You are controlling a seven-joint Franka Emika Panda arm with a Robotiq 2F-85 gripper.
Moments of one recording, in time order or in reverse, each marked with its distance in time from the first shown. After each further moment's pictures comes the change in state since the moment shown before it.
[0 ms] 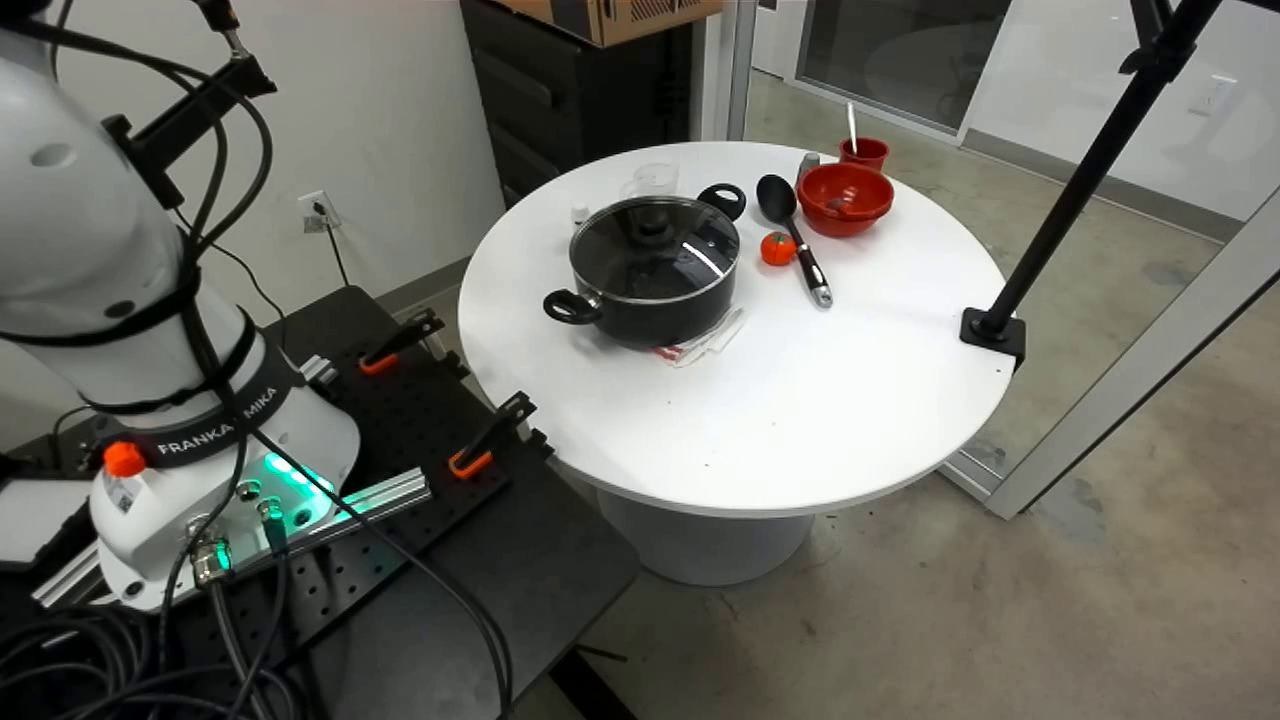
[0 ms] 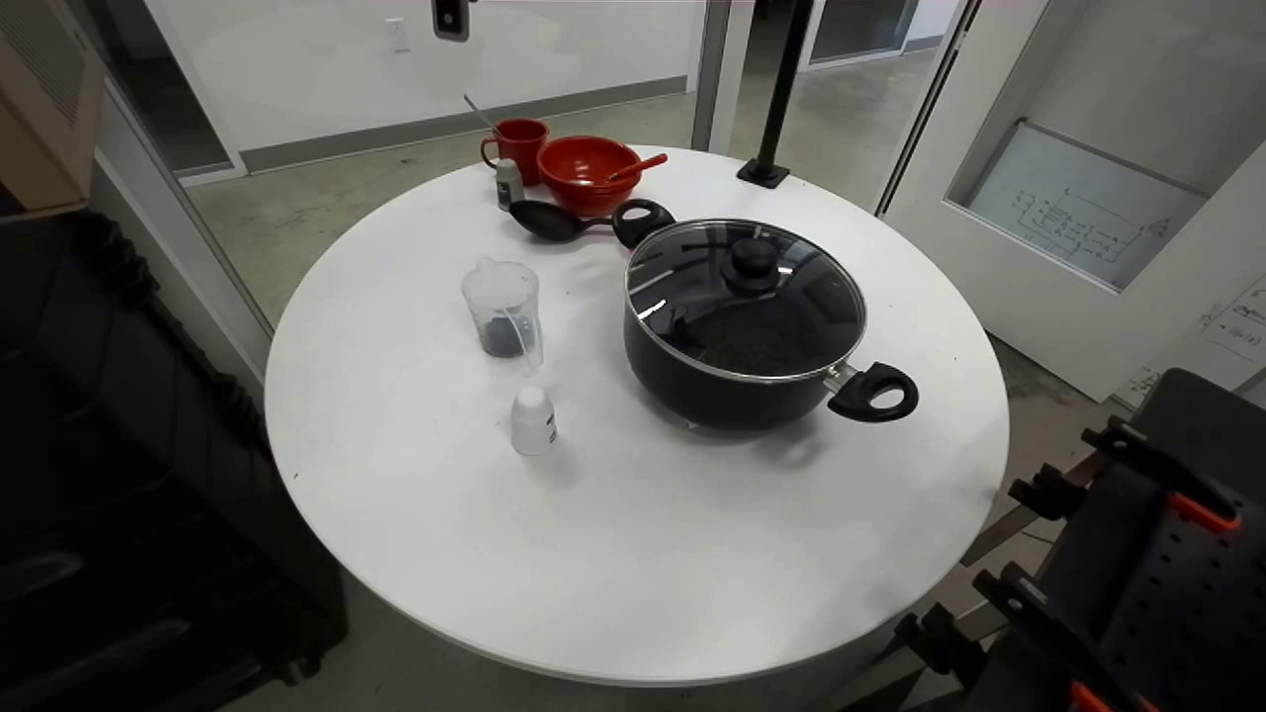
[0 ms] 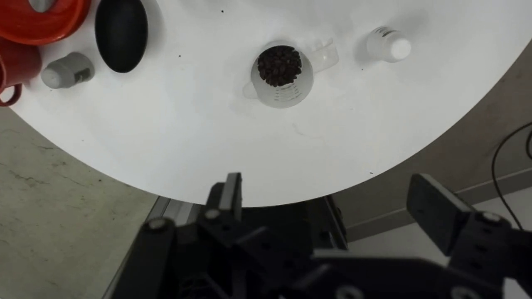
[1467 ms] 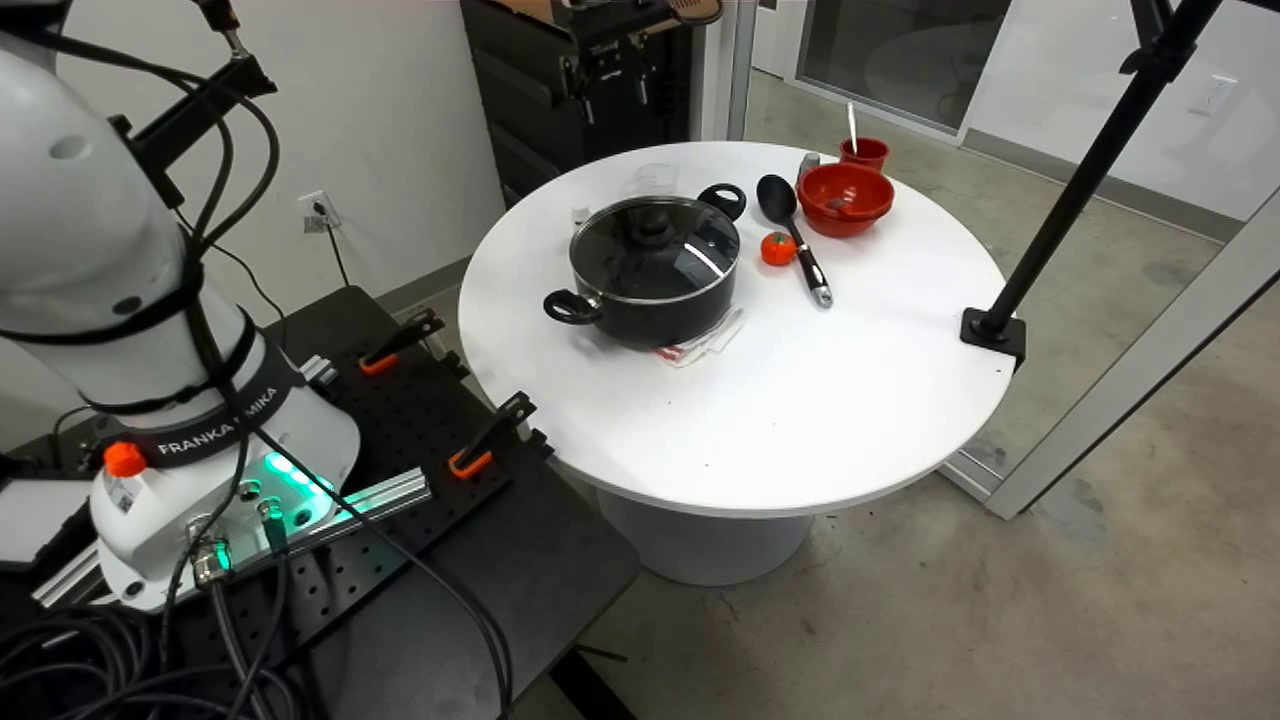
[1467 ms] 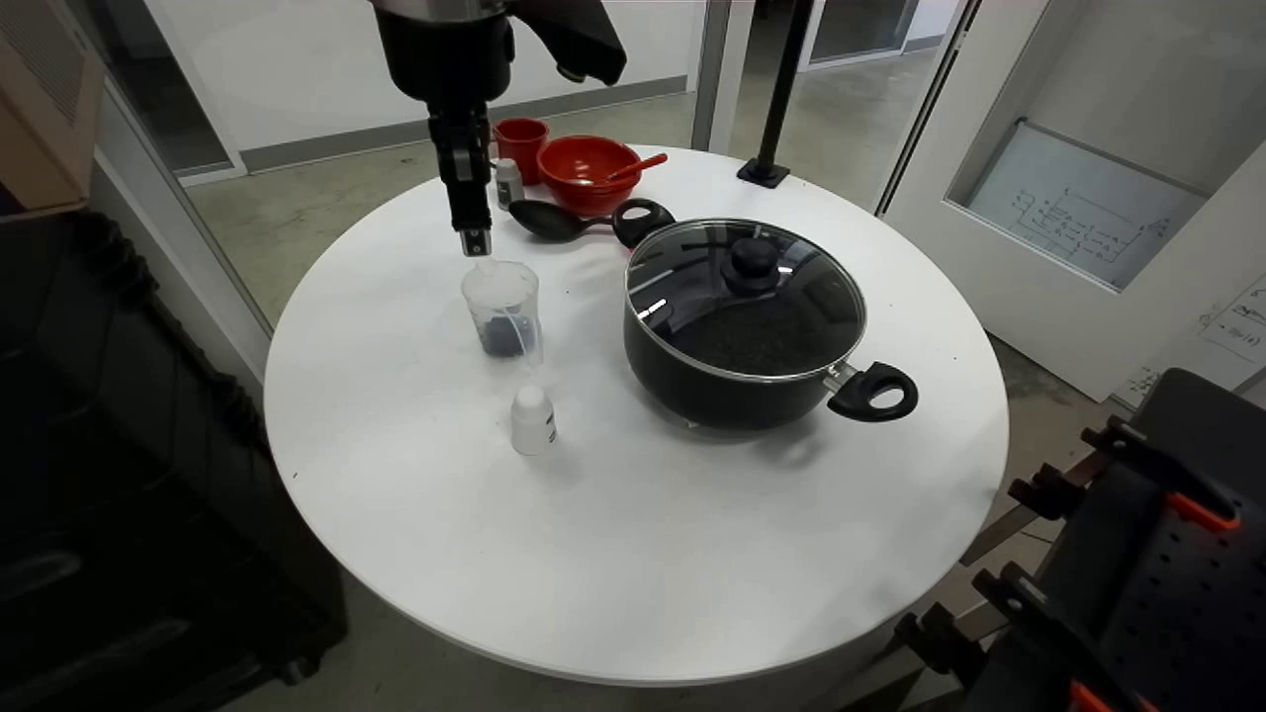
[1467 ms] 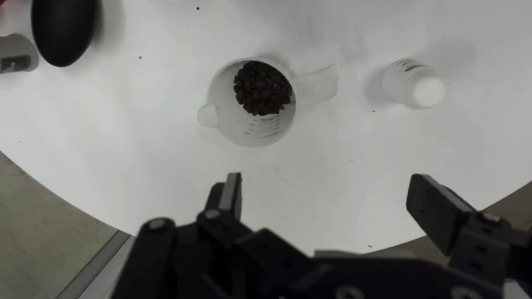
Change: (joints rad) arm 0.055 0.094 0.019 -0.226 -0.269 0.348 0.148
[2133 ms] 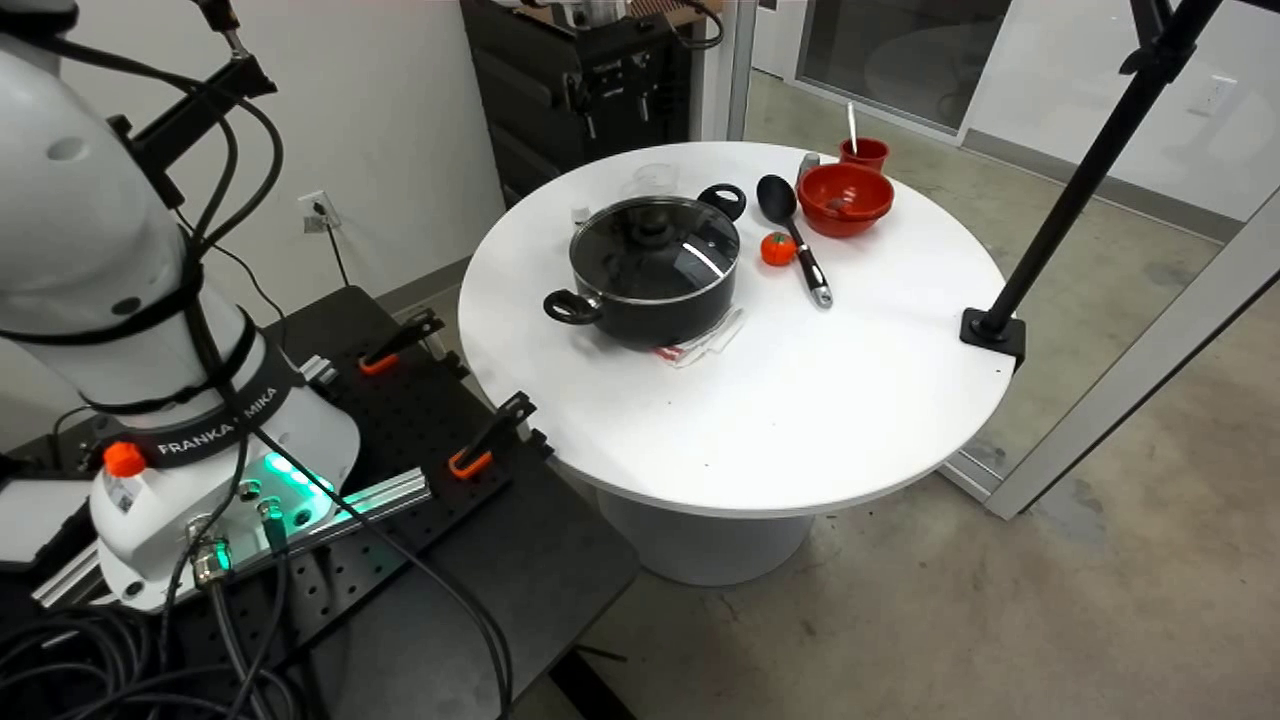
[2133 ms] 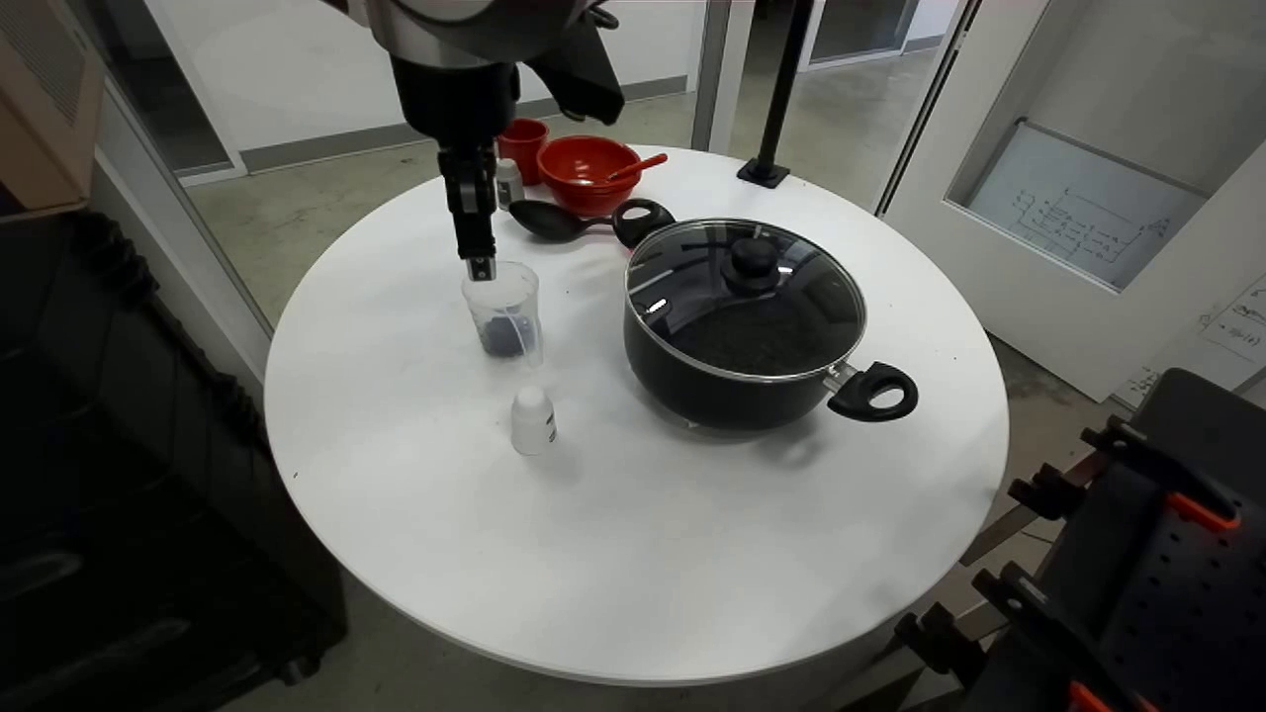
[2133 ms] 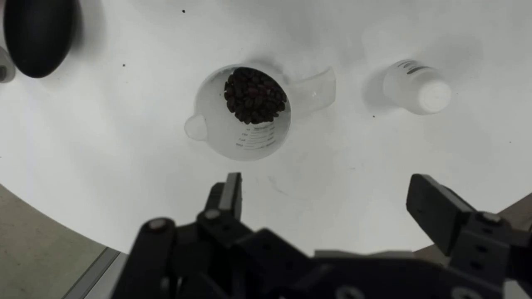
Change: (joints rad) arm -0.008 0.053 0.004 0.018 0.000 0.016 0.017
